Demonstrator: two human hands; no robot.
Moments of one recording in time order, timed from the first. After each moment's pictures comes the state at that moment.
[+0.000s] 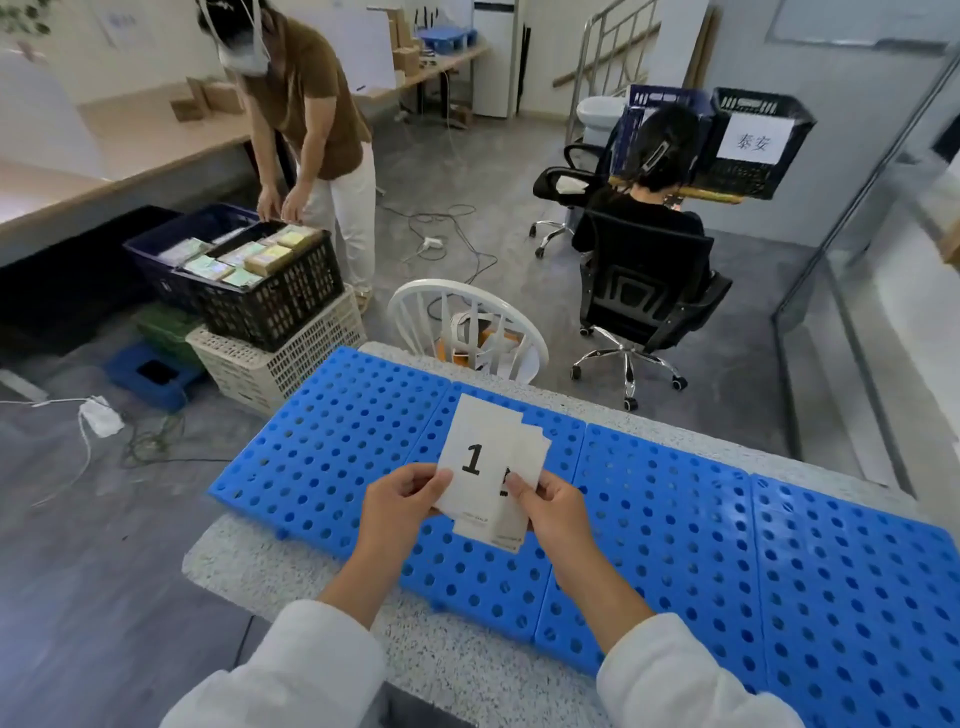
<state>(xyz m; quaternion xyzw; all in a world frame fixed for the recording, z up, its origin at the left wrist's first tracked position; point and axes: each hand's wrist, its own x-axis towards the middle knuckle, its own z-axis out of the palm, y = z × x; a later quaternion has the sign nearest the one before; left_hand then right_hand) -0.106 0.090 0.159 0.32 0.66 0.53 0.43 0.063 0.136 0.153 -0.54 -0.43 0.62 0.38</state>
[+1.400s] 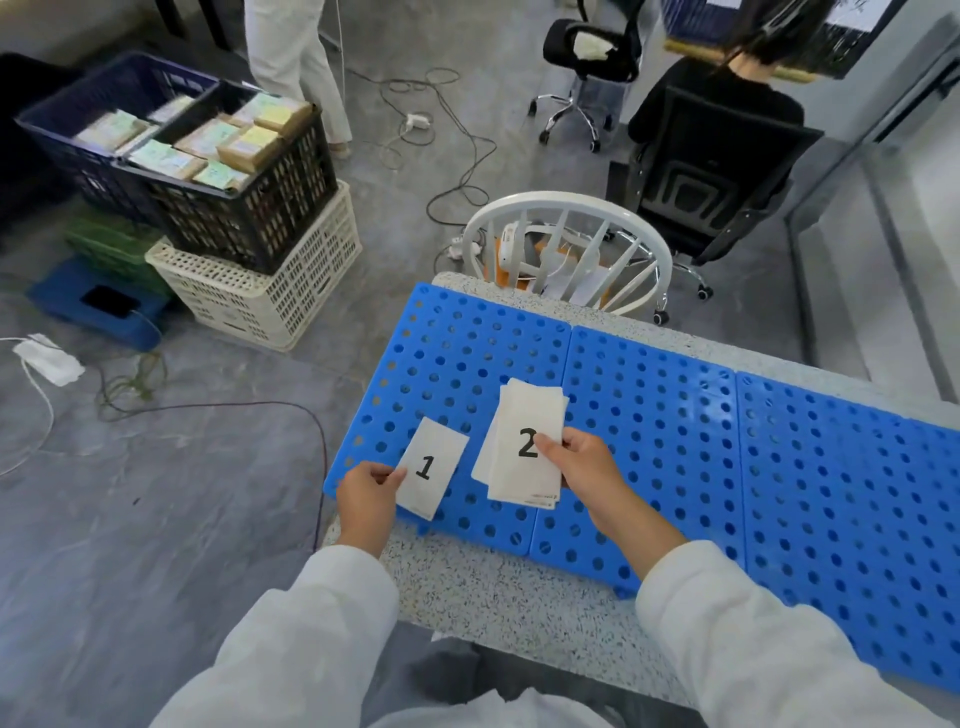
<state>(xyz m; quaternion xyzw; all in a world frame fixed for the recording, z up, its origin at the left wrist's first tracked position) -0.435 0.134 -0.007 0.27 0.83 0.30 0.40 -0.203 0.187 0.084 -0.65 -0.41 0.59 0.24</state>
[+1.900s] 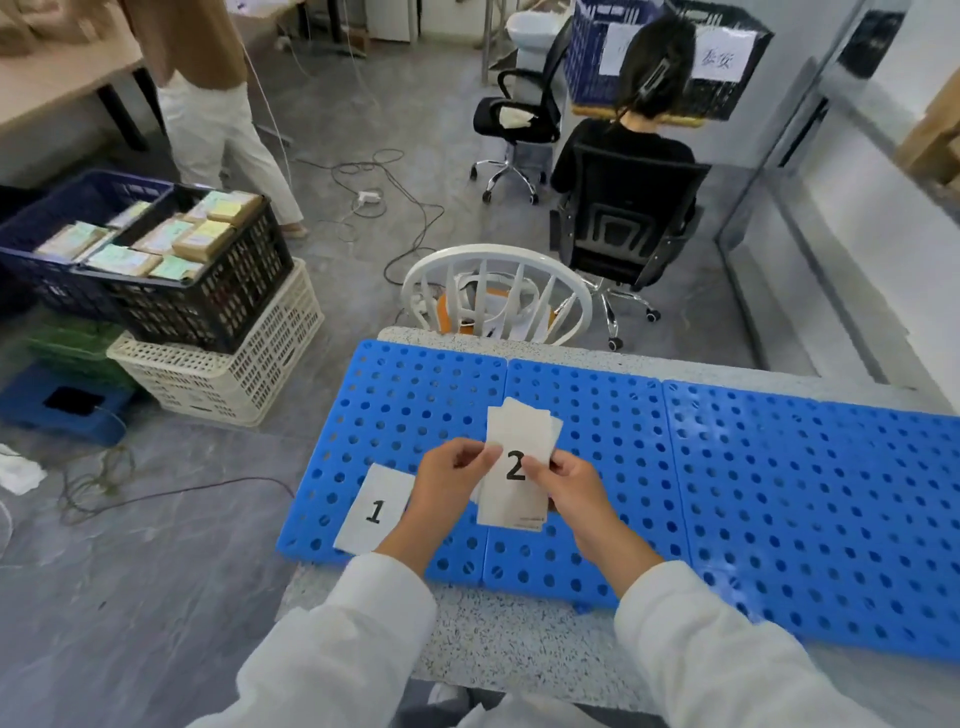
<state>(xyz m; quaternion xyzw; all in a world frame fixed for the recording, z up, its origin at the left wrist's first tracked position) -0.302 0.170 0.094 0.46 0.64 0.35 0.50 -0.143 0.163 0.108 -0.65 -0.38 0.57 0.35</state>
